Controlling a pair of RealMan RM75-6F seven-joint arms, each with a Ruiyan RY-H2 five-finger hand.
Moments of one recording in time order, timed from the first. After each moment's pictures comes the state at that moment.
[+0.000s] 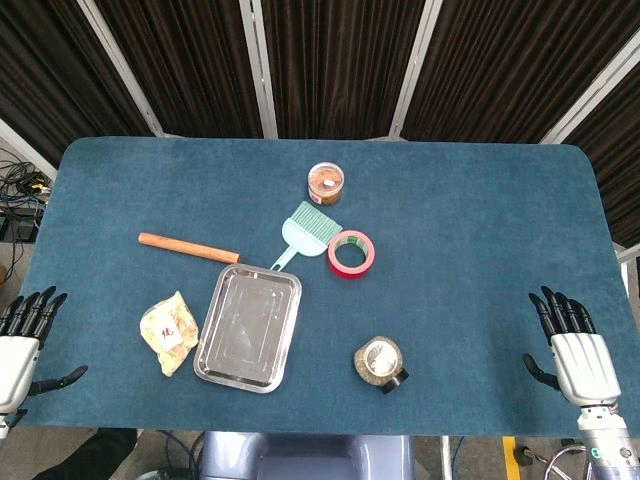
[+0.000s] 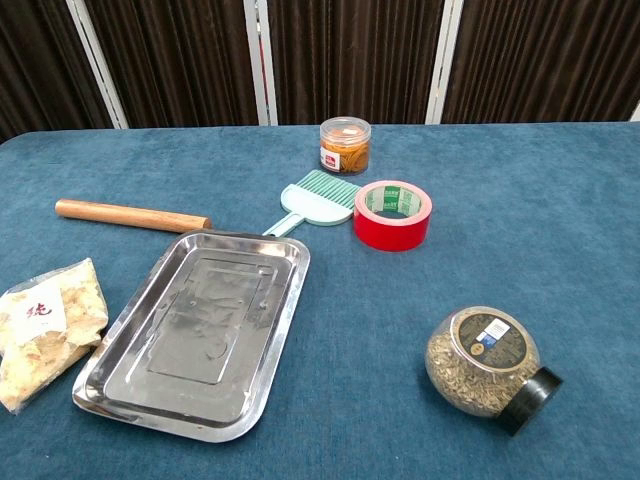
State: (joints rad) left arm -0.05 -1.10 0.03 -1.65 1.58 1.51 0.10; right arm 0.09 -1.13 0.04 -1.64 -1.51 1.44 -0.17
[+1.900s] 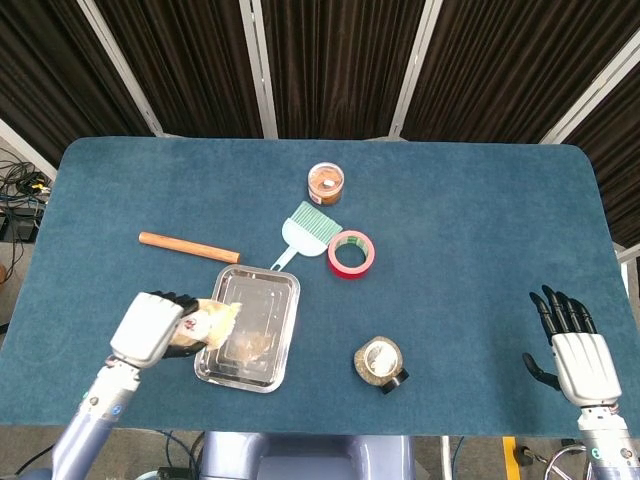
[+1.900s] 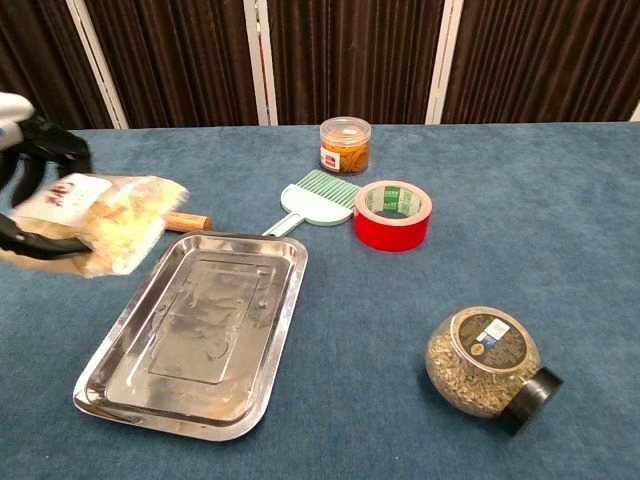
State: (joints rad) left arm -0.37 -1.31 -0.10 -1.94 1.45 1.23 0.60; right arm 0.09 -1.13 0.04 -1.65 -1.51 1.45 -0.16
